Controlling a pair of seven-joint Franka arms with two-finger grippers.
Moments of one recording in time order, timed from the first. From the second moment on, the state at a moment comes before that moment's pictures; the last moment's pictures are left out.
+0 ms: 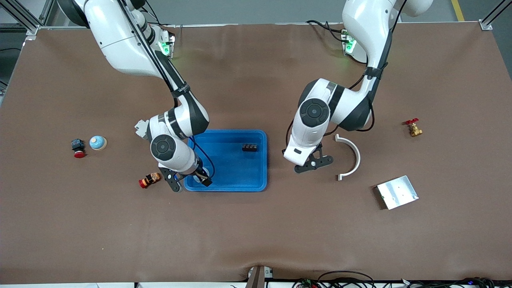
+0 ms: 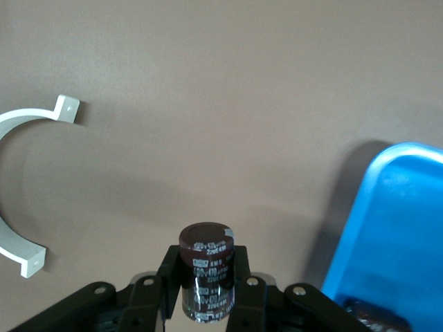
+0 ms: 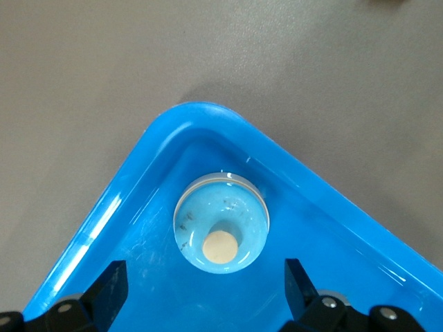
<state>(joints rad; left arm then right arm) -0.79 0.55 0.24 -1.64 -0.13 2.16 -0.77 0.45 0.69 -0.02 -1.62 0.14 2.30 1.27</state>
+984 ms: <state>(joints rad) -0.75 0.40 0.24 -1.93 -0.10 2.27 -0.38 0.44 0.73 -0.02 -1.62 0.13 2.31 1.27</state>
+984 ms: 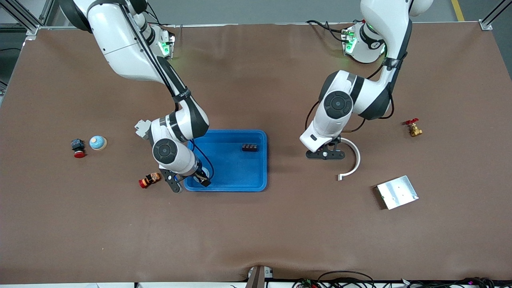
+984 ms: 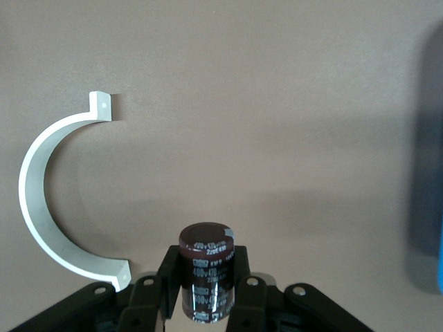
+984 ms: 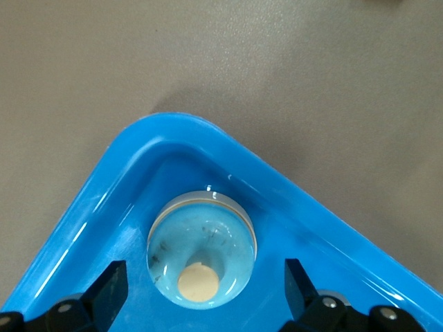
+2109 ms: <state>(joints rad) -0.65 0.54 0.24 -2.02 -0.10 2.49 -0.08 0.45 0.71 -0.01 -1.59 0.11 2.27 1.26</state>
